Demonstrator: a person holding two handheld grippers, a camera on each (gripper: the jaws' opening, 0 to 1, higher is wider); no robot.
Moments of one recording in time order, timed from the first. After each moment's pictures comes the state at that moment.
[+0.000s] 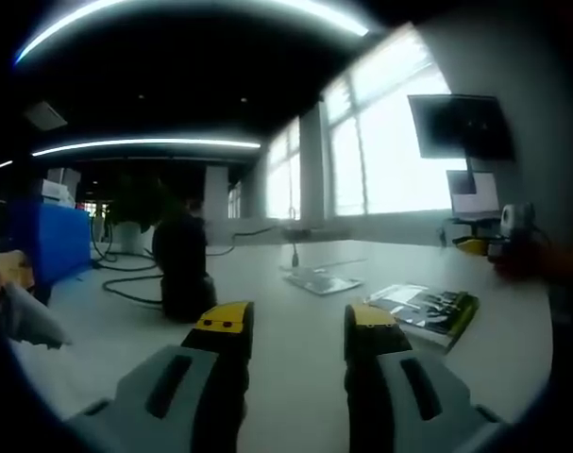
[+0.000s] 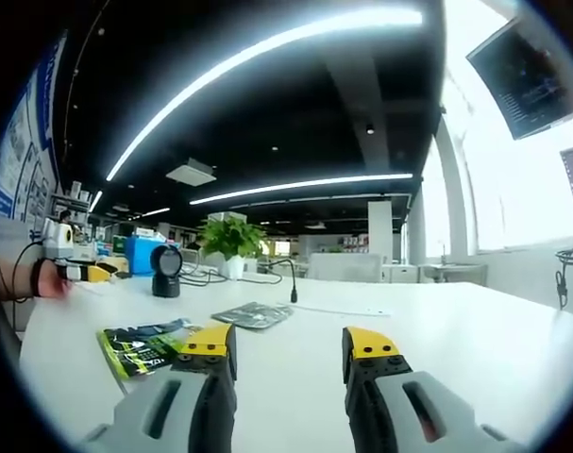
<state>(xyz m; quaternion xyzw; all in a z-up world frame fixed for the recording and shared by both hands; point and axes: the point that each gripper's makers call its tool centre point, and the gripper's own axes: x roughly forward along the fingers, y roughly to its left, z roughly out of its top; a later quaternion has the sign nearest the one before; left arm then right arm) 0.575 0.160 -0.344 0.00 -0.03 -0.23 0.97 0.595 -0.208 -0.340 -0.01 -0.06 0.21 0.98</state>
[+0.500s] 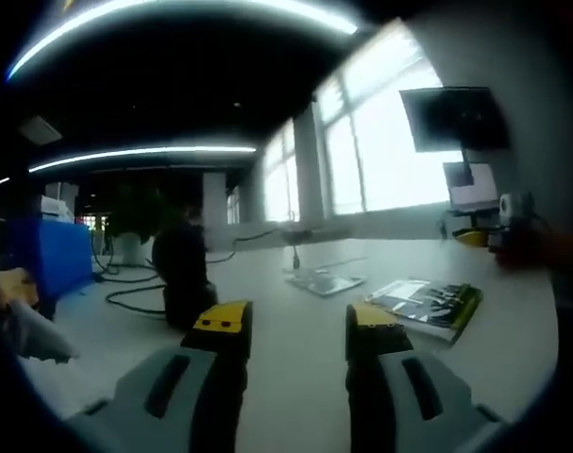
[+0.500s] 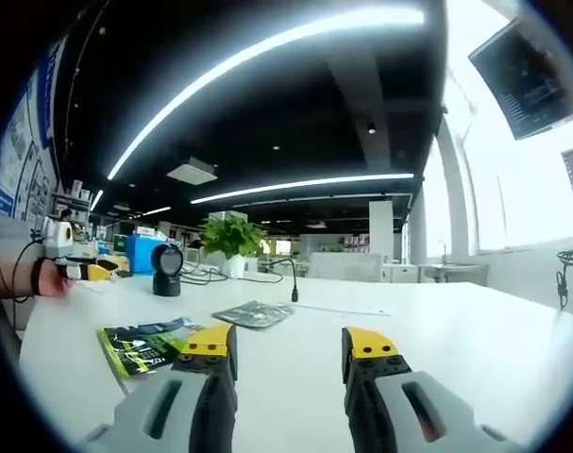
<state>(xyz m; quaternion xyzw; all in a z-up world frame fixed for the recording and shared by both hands) 0.576 0.162 -0.341 0.04 -0.05 -0.24 0.97 0.595 -0.206 -0.341 -0.02 -0.06 0.21 0.98</state>
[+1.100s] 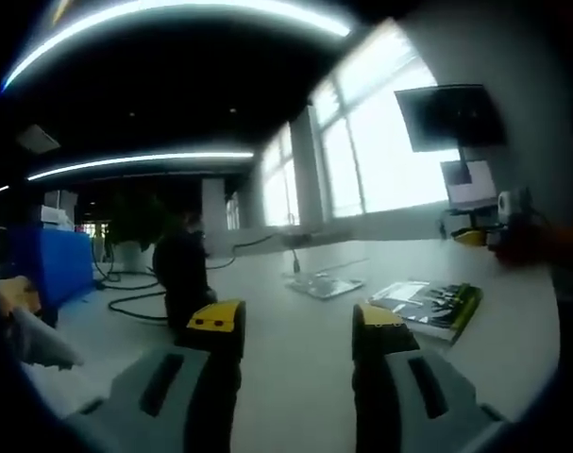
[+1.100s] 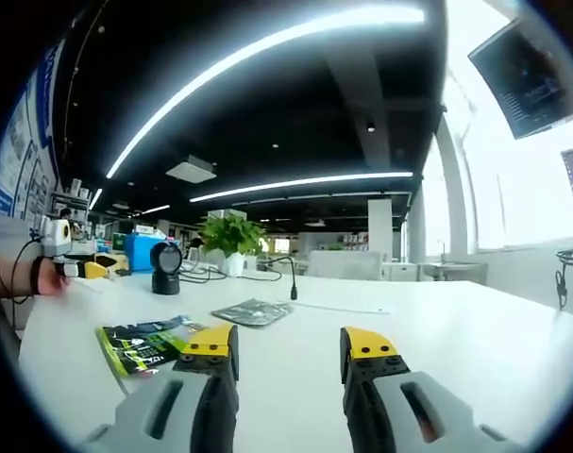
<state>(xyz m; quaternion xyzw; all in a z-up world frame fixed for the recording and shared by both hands) 0.575 0.164 -0.338 0.04 -0.06 -0.23 0.97 0.596 -0.208 -0.343 -0.02 -0.05 0.21 0.98</state>
